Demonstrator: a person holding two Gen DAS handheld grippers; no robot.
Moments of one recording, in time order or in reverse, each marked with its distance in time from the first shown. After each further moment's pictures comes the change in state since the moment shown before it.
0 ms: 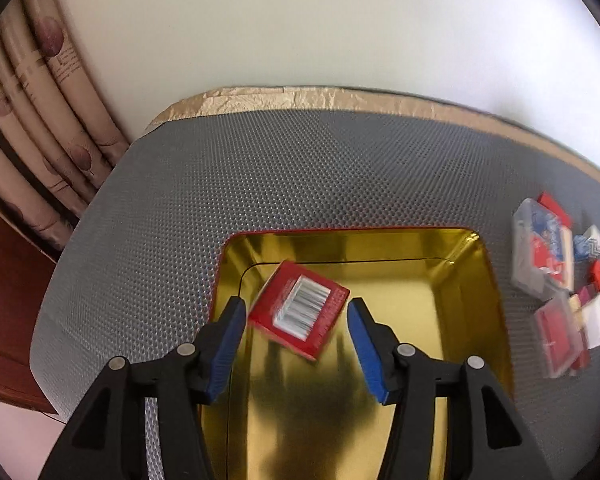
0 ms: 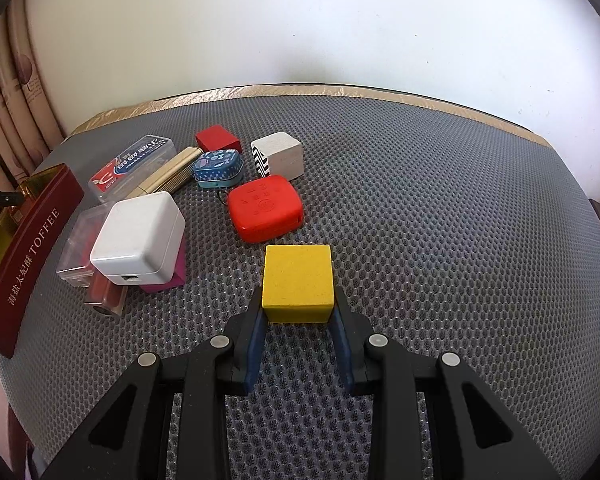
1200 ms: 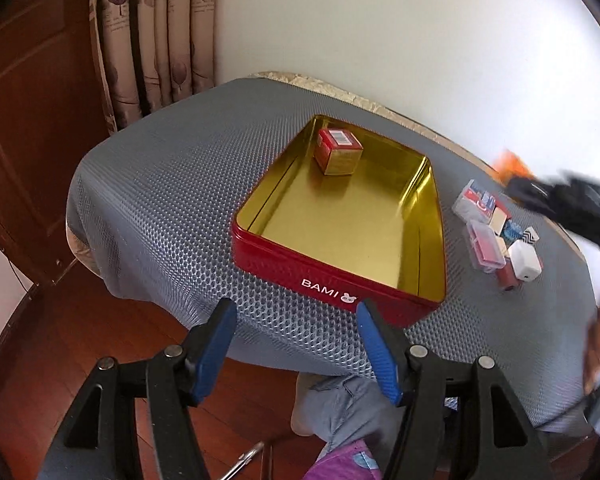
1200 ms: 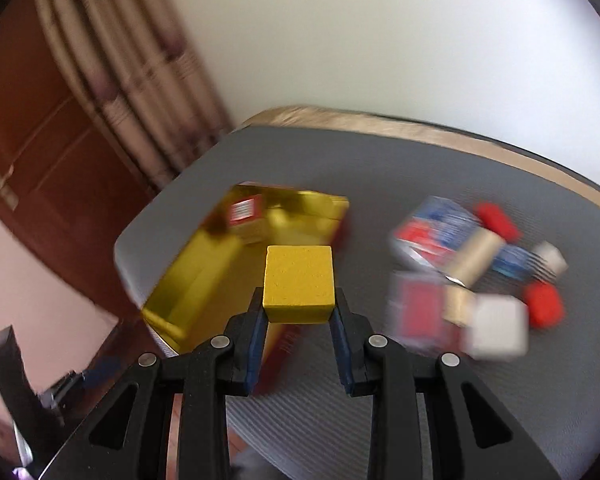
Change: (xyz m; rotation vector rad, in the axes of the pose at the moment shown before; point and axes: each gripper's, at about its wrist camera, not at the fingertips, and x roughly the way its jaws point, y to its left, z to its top) left arm -0.136 0.010 -0.203 -0.375 -0.086 -0.019; right arm -0.075 0.216 0.061 -0.234 0.062 0.450
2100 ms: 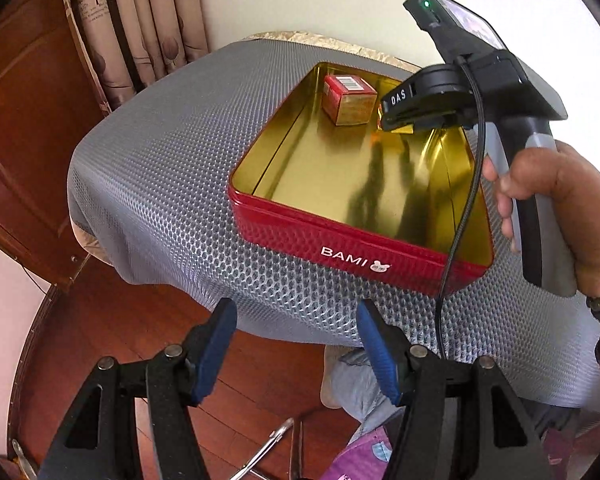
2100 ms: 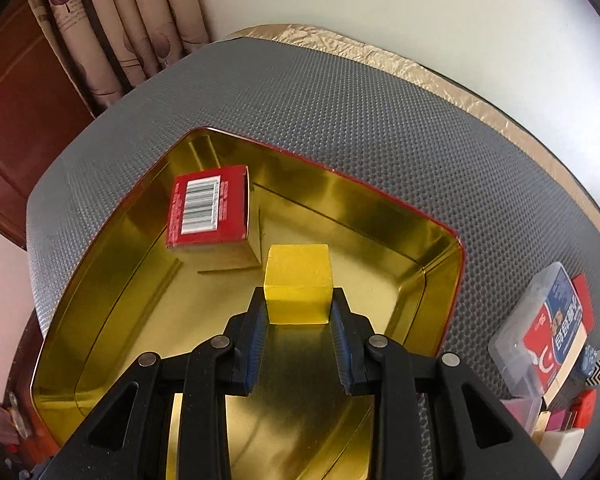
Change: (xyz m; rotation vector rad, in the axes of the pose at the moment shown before) left arm 0.036 -0.003 -0.005 0.087 0.140 0.085; right arm 0.181 0.030 0.048 -0.133 0.235 -0.183
